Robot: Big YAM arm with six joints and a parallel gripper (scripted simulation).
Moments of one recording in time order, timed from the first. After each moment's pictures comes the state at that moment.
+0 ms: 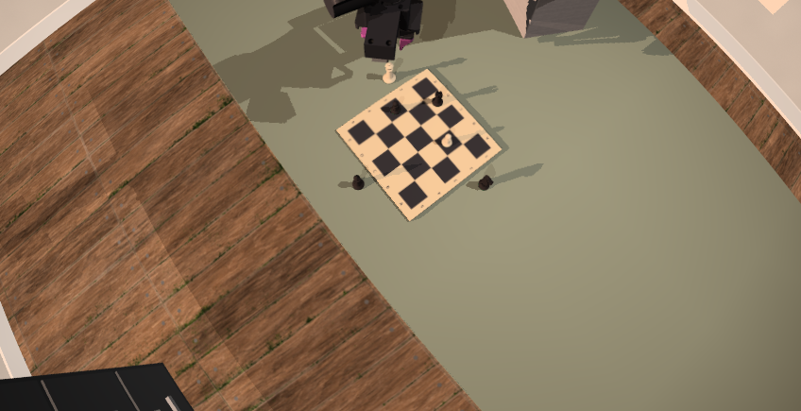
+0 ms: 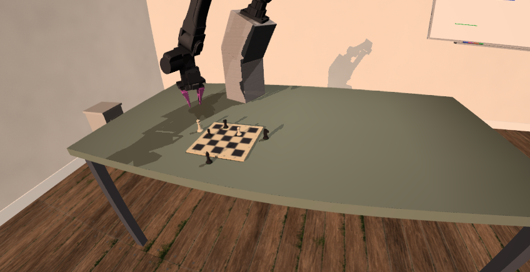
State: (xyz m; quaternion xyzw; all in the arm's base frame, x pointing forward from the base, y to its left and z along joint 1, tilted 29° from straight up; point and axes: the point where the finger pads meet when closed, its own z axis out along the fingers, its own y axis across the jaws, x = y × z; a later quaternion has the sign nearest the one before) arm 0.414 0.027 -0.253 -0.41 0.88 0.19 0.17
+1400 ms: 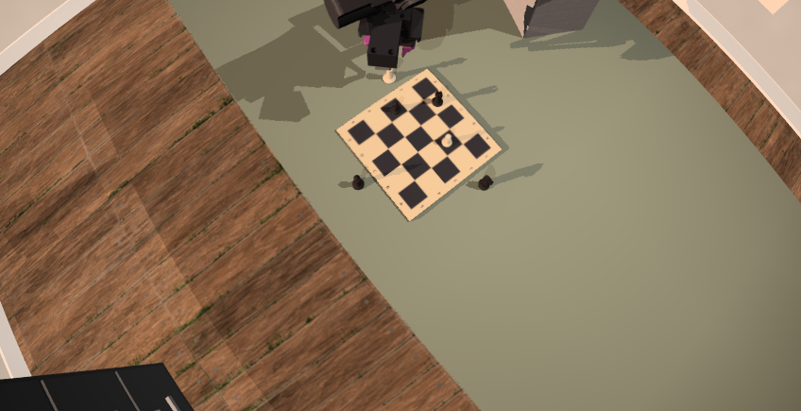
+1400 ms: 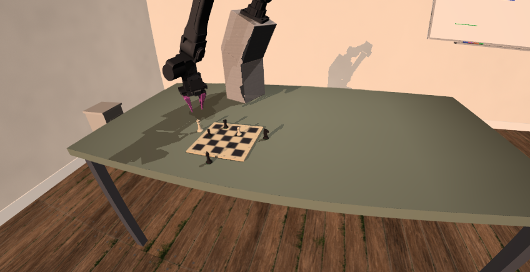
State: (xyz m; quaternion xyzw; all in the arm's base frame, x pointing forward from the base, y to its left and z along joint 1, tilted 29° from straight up) arm 0.413 0.039 -0.273 -0.41 0.87 0.19 0.17
